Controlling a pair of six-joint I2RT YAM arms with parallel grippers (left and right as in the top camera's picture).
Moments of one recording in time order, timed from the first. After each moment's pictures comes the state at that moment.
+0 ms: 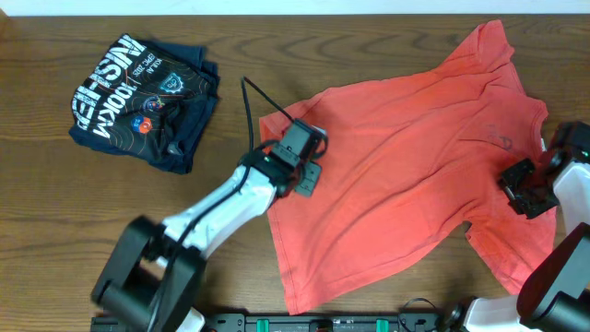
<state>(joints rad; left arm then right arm) -0.59 1.72 1.01 -0.42 -0.02 -0.19 -0.51 1.63 0.99 -0.77 -0.09 0.58</state>
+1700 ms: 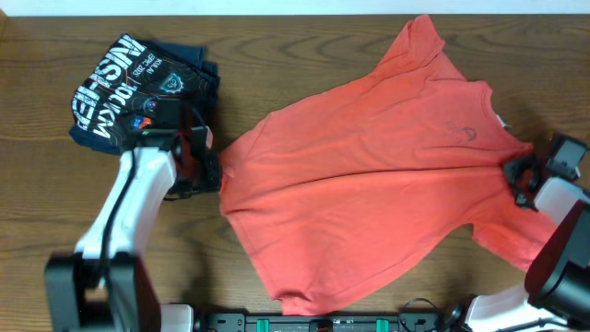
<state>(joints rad) -0.02 1.53 1.04 -0.93 0.18 -0.11 -0.52 1.75 0.81 -0.13 0.03 0.73</state>
